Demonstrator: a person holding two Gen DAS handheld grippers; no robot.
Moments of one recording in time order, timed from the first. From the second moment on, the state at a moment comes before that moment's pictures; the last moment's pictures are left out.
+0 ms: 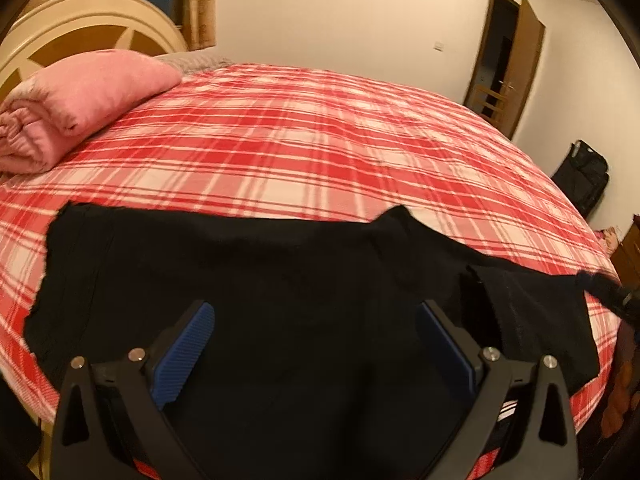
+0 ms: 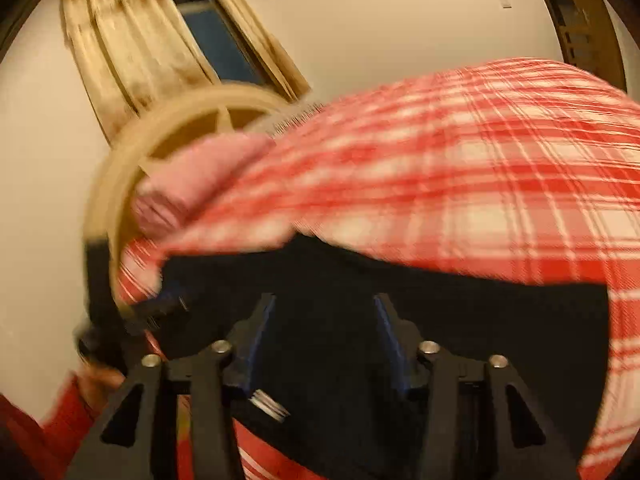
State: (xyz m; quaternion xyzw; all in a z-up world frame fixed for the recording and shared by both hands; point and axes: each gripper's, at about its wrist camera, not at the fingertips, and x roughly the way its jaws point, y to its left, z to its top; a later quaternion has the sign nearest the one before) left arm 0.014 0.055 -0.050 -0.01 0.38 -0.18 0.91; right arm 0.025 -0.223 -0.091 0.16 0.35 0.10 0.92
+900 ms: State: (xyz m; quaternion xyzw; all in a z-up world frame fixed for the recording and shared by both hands) left arm -0.014 -0.083 -0.070 0.08 0.40 -0.27 0.87; right arm 0.010 -0.332 -0.119 0.11 0.36 -0.09 0.92
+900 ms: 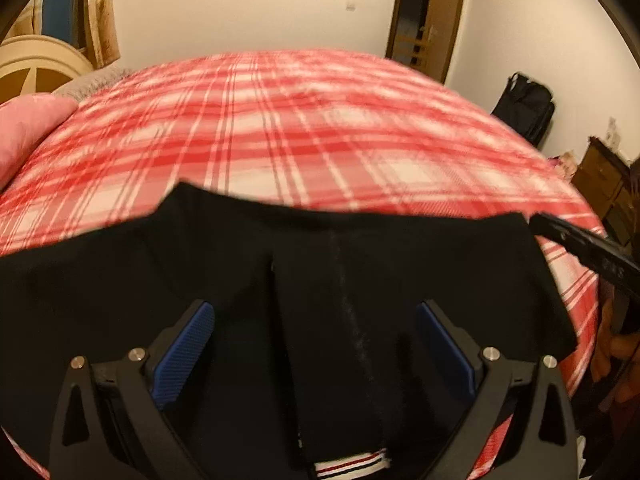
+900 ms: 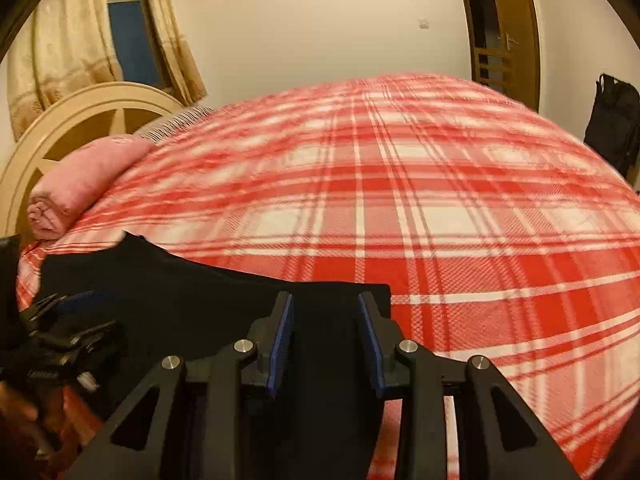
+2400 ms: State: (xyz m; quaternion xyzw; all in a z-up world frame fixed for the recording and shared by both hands) left arm 0.020 0.232 -0.104 -0.30 0.36 0.05 0.88; right arm 0.014 -0.135 -0.116 0.06 0.36 0.13 0.92
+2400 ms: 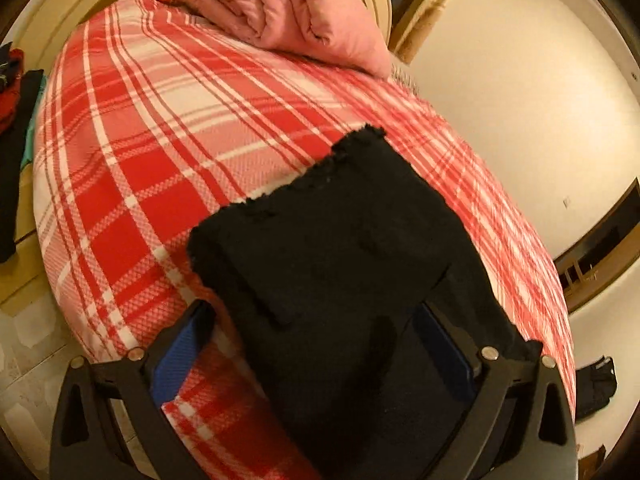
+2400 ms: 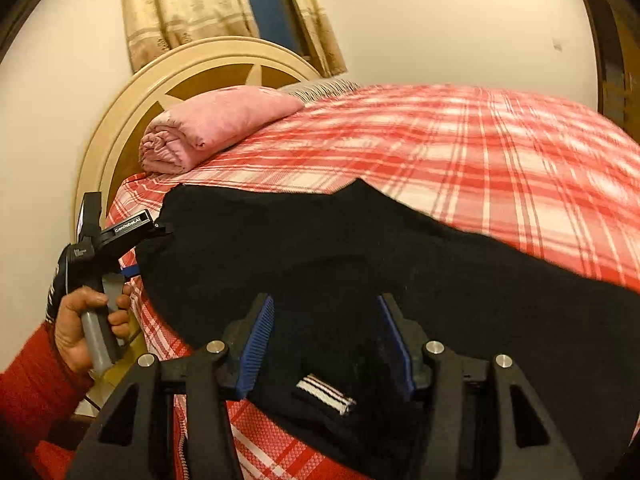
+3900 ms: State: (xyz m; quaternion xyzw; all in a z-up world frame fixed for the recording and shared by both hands) left arm -0.067 -0.097 -0.027 0.02 0.29 -0.42 0.86; right arm -0.113 -0.352 -0.075 0.27 0.24 -0.15 0.92
